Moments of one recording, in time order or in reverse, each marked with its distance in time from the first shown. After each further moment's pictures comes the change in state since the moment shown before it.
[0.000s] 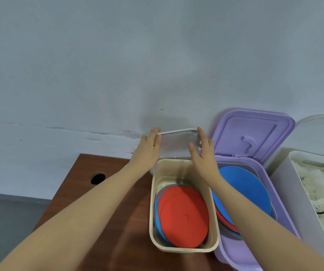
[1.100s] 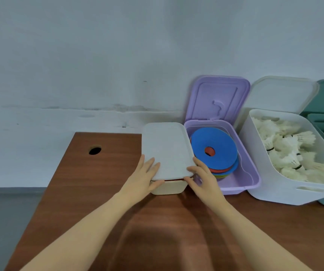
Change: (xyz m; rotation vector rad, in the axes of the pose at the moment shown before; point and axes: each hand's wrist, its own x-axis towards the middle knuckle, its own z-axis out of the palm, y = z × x) left_hand -0.199 -0.054 0.022 0.480 -0.378 0.311; right_hand -0.225 0.023 -0.046 -0.168 -0.137 0.013
